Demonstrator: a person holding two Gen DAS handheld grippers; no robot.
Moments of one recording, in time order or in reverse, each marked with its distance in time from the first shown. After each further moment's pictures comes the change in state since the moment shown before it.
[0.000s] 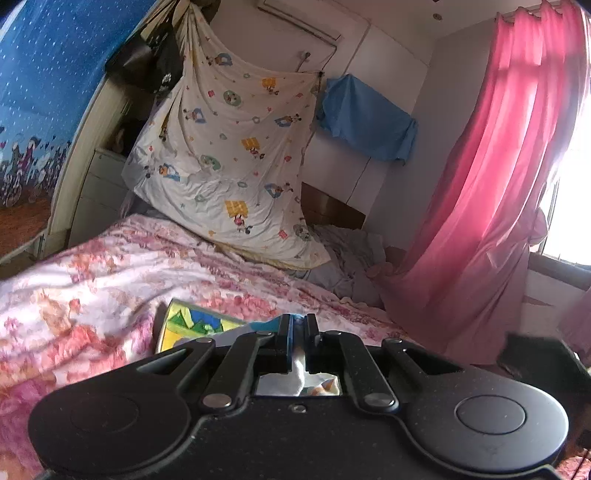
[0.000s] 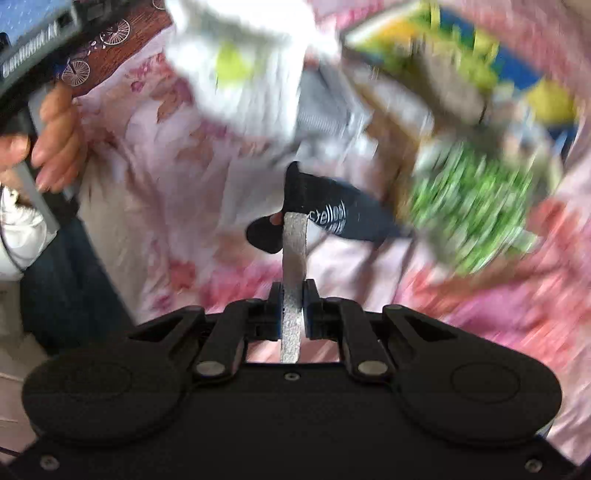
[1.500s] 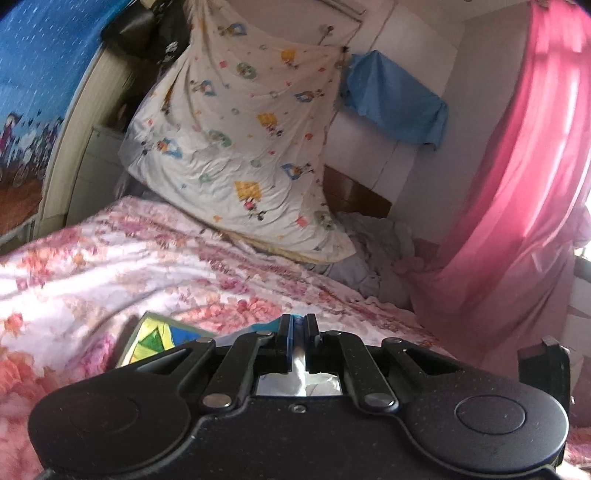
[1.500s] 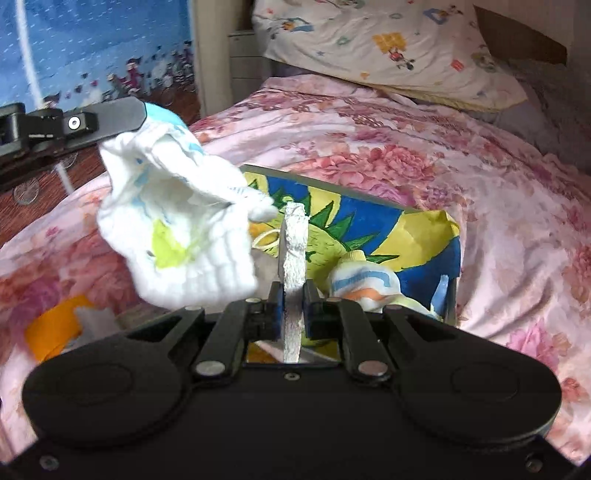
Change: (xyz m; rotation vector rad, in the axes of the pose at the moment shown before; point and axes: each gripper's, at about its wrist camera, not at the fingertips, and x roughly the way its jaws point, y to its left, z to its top) left arm 0.199 0.015 0.025 -0.041 0.052 0.068; right arm 0.007 -0.132 0.086 0.267 -0.638 -0.341
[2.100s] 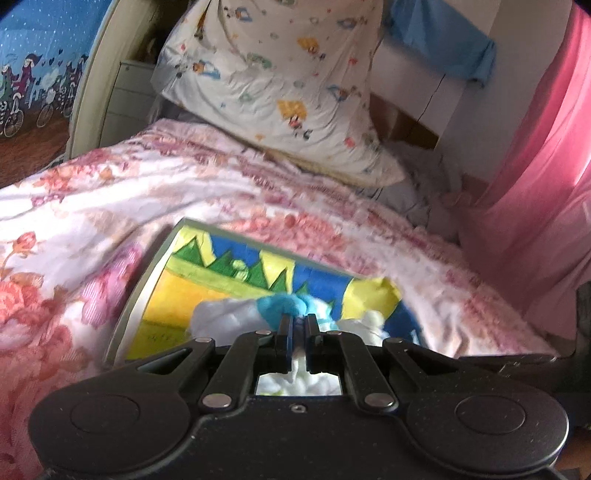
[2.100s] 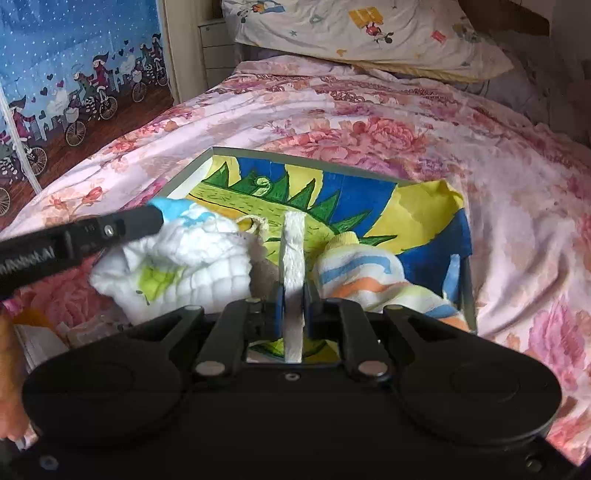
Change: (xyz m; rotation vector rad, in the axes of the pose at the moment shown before) left arm 0.052 0.042 -0.052 -0.005 0.233 0.131; right arm 0.088 -0.007 -0.034 0.065 0.023 -0.038
